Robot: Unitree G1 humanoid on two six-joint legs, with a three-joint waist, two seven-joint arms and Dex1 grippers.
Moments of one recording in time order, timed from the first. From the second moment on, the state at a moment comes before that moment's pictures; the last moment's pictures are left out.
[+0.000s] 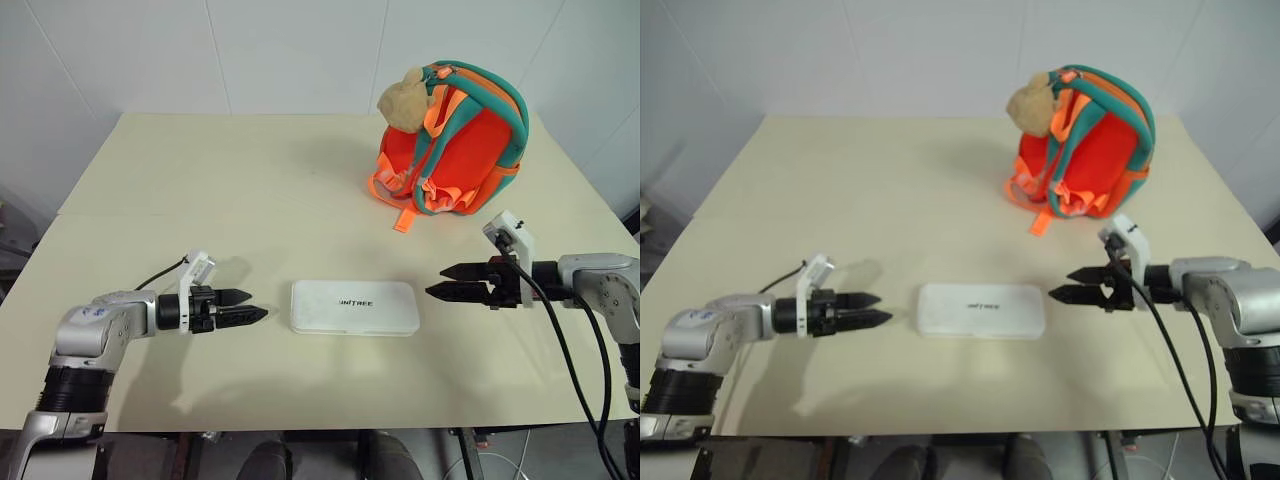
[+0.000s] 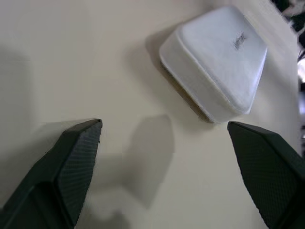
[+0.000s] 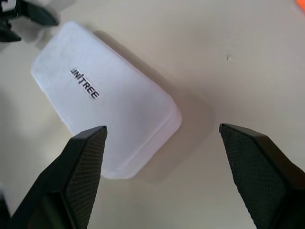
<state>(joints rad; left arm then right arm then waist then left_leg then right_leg) -0.45 0.71 0.06 0.06 -0.58 1.06 -1.01 -0.58 -0.89 -0.05 -0.05 0.59 1.19 1.05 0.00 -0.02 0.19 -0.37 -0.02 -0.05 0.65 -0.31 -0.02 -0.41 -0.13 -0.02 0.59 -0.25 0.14</state>
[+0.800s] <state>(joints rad) -0.50 0.63 -0.01 0.01 -0.62 1.16 -0.92 -0.57 -0.88 0.02 -0.18 0.72 1.40 0.94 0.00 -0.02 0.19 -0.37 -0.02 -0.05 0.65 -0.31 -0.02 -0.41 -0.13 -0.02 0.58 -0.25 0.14</state>
